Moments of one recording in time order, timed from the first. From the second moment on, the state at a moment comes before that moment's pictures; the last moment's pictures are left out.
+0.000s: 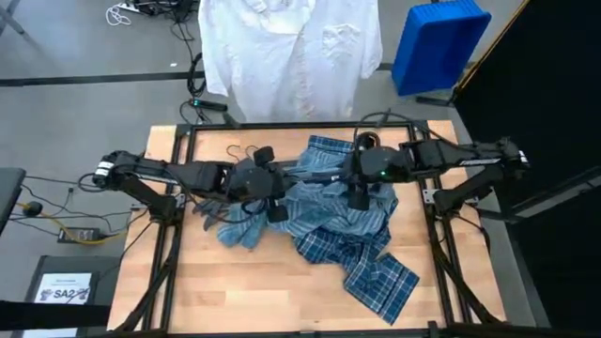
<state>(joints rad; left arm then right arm) -0.16 1.43 1.40 -0.59 -0.53 0.01 0.11 1.33 1.47 -0.94 0.39 0.07</state>
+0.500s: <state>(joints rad) -0.17 1.40 1.40 -0.58 -0.58 0.05 0.12 1.20 1.47 -1.25 0.48 0.30</state>
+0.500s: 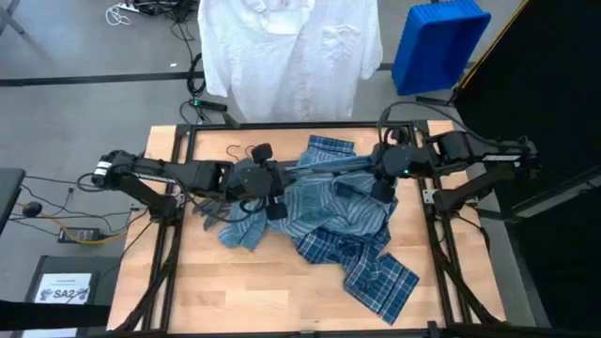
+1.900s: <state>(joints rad) -0.34 1.31 1.40 -0.61 -0.72 0.06 0.16 1.17 1.46 -1.11 0.45 0.17</state>
